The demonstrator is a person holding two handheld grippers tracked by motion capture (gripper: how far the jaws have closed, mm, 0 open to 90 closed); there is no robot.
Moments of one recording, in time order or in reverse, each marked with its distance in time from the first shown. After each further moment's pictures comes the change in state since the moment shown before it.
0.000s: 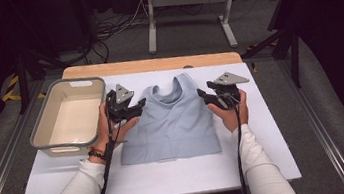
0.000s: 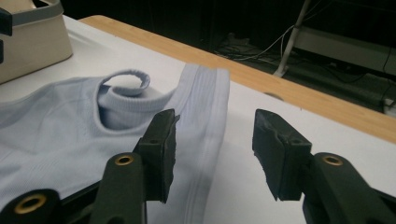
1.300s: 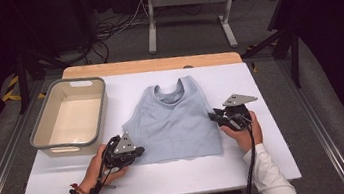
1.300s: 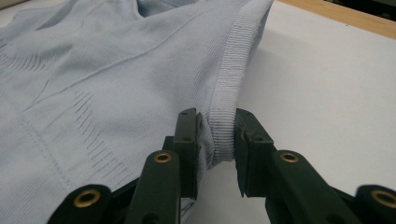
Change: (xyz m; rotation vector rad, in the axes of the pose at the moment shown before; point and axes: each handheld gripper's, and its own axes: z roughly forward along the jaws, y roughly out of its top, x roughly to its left) left arm -0.043 -0.093 -0.042 0.229 -0.357 0.241; right arm 0.004 -0.054 -0.033 0.181 0.114 -0.010
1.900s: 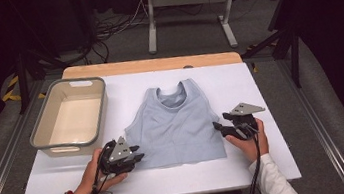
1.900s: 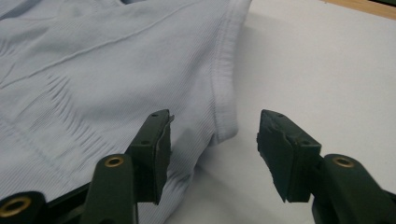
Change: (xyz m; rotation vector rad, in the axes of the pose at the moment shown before) left arm -0.009 -0.005 -0.019 -0.070 0.092 -0.005; right arm 0.004 -0.029 -0.014 -0.006 -0.050 0.030
